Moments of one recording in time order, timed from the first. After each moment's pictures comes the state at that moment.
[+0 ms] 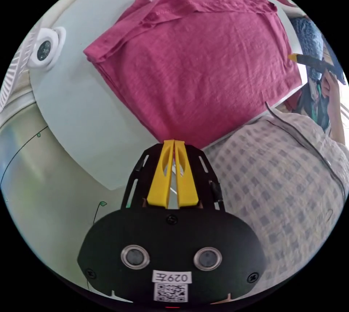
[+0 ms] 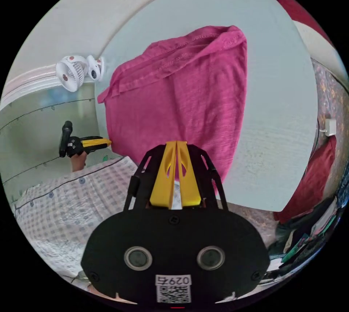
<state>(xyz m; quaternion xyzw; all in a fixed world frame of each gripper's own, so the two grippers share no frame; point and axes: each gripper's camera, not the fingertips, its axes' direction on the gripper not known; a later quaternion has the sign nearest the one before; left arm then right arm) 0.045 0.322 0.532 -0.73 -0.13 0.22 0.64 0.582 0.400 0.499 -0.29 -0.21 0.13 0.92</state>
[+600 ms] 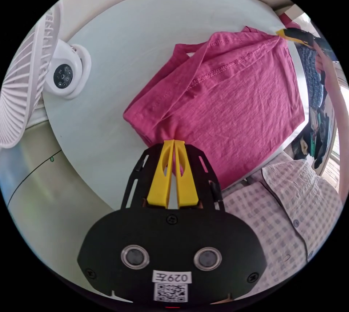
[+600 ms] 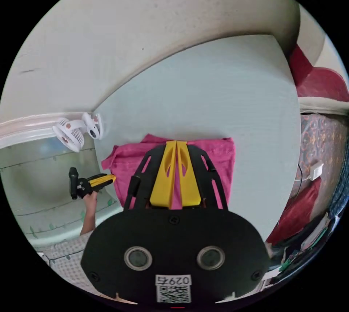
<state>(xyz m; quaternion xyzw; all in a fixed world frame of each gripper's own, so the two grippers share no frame) 0.032 0.315 0.648 -0.68 -0.14 0.21 0.69 0.581 0.216 0.618 -0.19 -0.18 0.18 0.95</state>
